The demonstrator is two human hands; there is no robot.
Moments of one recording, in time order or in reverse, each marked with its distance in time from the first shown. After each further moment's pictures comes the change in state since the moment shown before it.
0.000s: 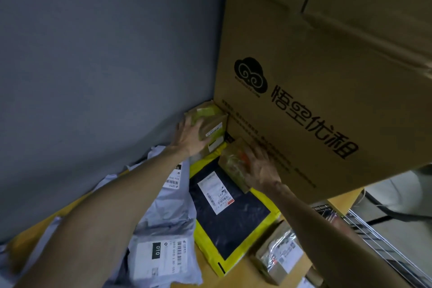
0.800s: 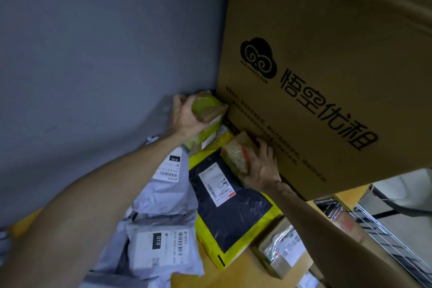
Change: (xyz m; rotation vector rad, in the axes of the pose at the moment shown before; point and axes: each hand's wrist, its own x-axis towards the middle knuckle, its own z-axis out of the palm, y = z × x) left_hand 0.021 -0.017 0.011 -0.430 0.305 -0.061; right_hand 0.000 0.004 0.035 -0.069 -0.050 0.046
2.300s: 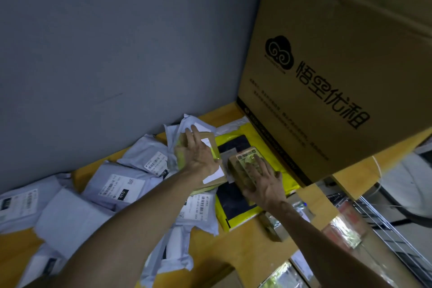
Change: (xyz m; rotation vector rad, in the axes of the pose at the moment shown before) left_hand -0.183 0.007 -0.019 0.870 -0.346 -0.279; right_hand -0.122 -0.022 0.020 -0.033 -0.122 -0.188
